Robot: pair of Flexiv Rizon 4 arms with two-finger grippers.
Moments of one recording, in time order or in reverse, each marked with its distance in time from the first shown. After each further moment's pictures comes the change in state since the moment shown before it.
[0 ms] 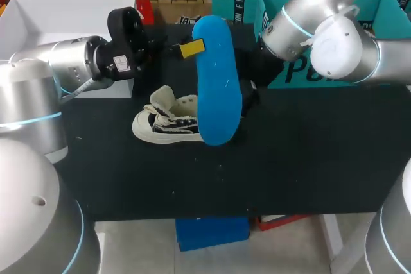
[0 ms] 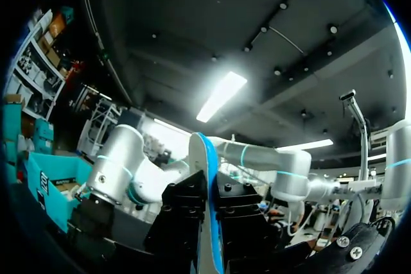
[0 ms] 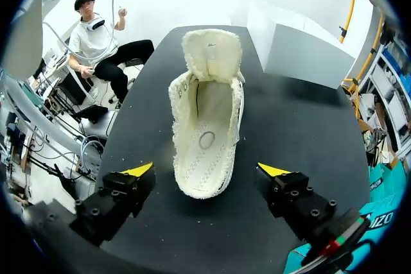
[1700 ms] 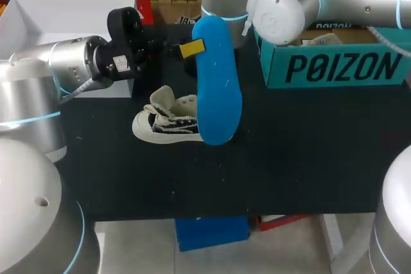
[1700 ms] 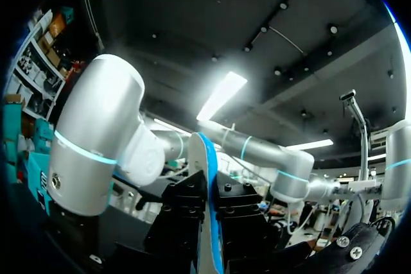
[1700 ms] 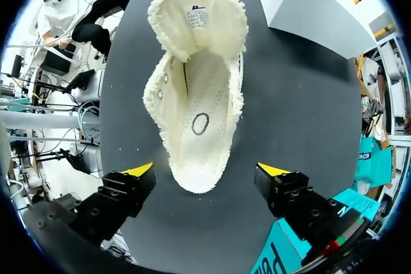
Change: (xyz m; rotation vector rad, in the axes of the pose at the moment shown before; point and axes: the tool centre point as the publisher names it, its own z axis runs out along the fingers) left arm 0.000 0.000 0.000 0.000 -0.001 0.000; right arm -0.004 0.025 0.004 0.502 -0.046 0.067
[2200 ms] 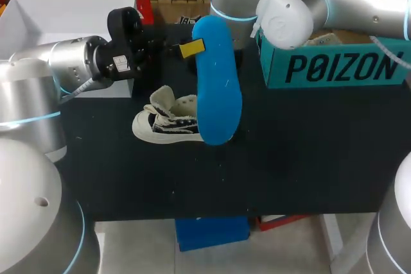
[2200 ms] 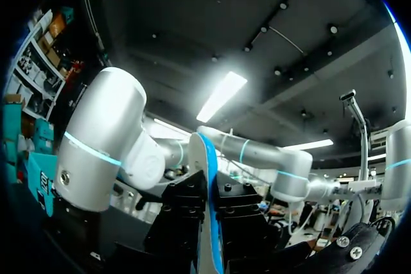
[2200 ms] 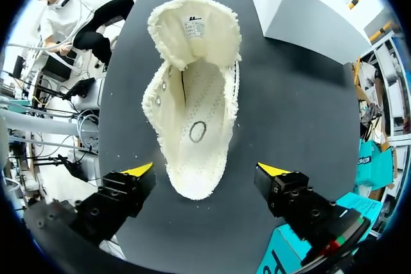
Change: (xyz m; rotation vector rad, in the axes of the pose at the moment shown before) left arm 0.000 0.000 0.000 0.000 0.000 0.000; right arm -0.002 0.002 0.001 -0.093 -0.007 0.000
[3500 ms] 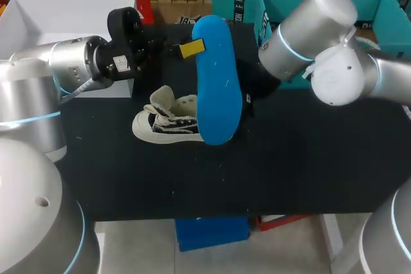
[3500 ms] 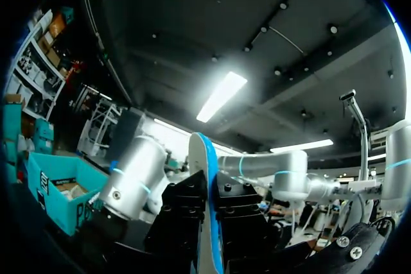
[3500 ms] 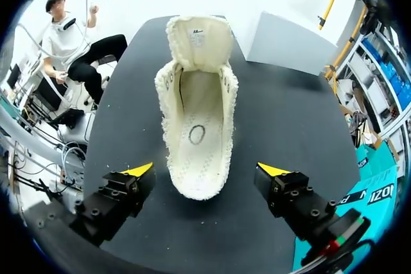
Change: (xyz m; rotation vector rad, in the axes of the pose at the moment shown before) left arm 0.000 0.000 0.000 0.000 0.000 0.000; right arm 0.011 -0.028 0.020 -0.395 -0.112 0.050
